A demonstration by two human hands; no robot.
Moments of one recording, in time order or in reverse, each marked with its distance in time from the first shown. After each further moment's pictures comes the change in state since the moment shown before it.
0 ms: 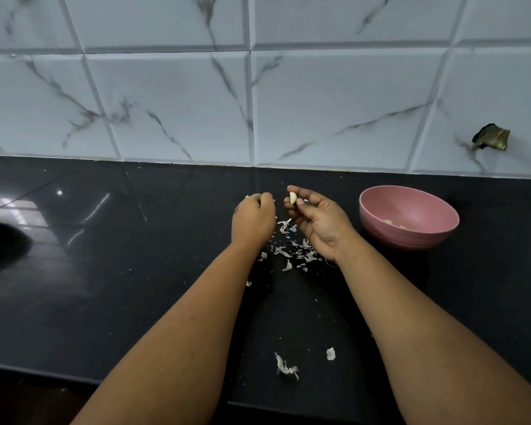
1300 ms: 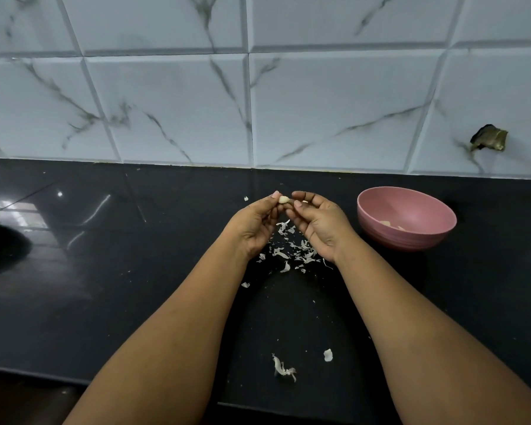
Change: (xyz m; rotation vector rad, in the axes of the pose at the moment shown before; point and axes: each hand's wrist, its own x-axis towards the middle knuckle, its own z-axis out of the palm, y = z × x) left_hand 0.006 0.001 -0.005 -1.109 -0.342 -0.503; right_hand -0.001 -0.003 -0.002 0.150 0.024 0.046
